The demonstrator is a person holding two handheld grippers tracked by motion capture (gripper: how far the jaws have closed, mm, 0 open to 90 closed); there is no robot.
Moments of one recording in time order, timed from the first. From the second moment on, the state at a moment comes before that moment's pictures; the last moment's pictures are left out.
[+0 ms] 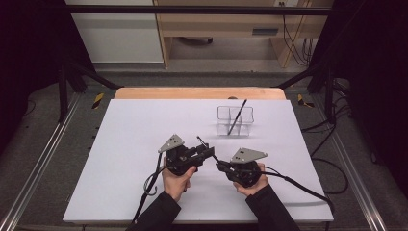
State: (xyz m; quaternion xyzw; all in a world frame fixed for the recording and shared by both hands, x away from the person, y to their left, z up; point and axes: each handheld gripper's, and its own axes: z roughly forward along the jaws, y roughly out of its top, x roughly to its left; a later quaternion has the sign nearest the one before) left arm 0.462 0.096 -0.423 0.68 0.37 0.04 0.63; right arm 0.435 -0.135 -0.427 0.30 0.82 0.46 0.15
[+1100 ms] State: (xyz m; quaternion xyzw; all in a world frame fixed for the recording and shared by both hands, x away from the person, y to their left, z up) left arm 0.454 0.092 -0.420 0.66 0.37 0.03 0.65; right arm 0.436 -0.131 -0.432 0.30 0.82 0.47 0.14
